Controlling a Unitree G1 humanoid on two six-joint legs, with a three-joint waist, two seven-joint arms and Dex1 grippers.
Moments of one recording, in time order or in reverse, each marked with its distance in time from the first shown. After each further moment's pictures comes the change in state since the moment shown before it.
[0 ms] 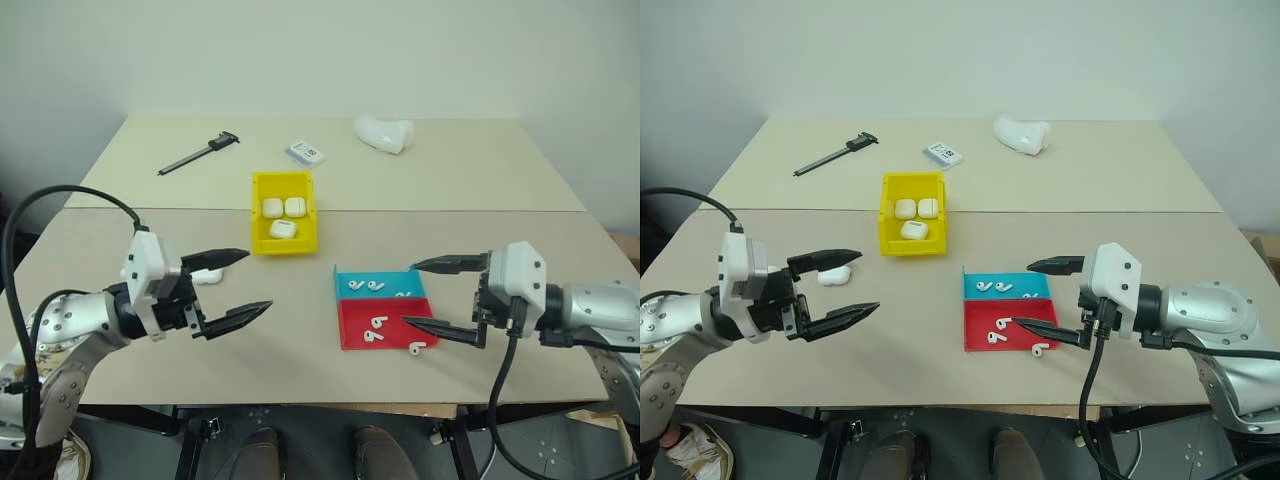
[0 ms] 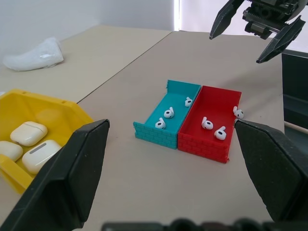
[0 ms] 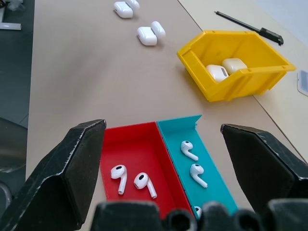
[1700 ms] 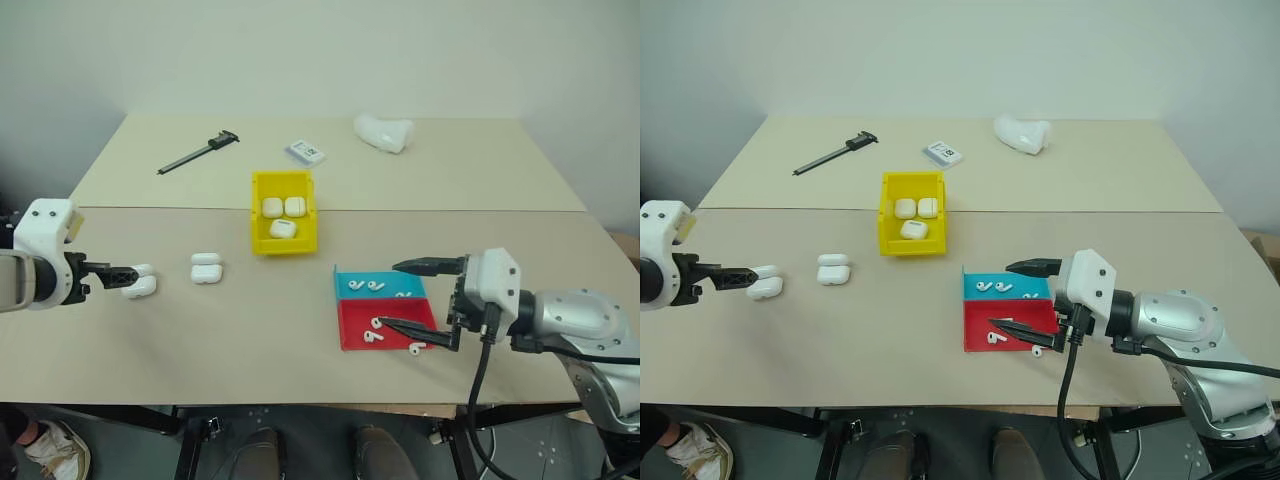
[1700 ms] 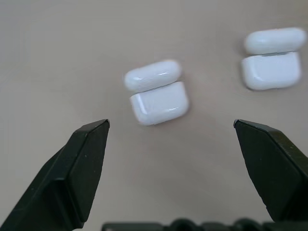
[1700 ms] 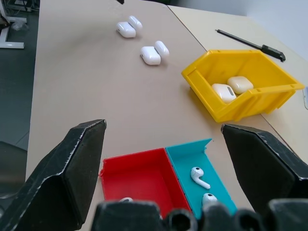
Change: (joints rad) left arm -0.467 0.264 0.035 0.493 -0.007 1.123 0.739; right arm -0.005 0.086 0.076 -0.075 -0.012 0.020 -0.101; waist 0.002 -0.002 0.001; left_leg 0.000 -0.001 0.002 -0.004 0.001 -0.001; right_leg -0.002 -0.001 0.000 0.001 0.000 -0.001
